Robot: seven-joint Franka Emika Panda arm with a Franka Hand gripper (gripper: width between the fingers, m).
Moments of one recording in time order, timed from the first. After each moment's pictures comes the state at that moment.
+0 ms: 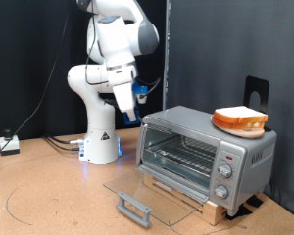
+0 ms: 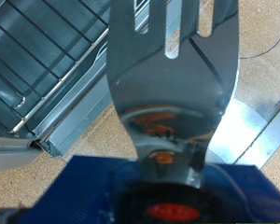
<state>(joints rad) -0.25 -0.70 0.20 -2.84 0.47 2.23 -0.68</state>
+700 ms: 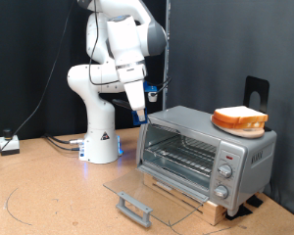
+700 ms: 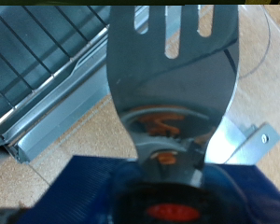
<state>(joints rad) -0.22 -0.65 0.24 -2.80 0.47 2.29 -0.76</state>
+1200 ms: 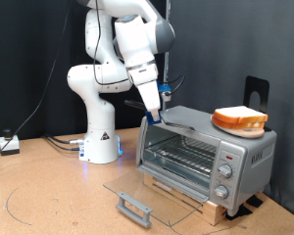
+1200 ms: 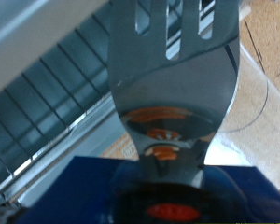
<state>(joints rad) -0.19 -0.56 0.25 -2.70 0.55 2.26 -0.75</state>
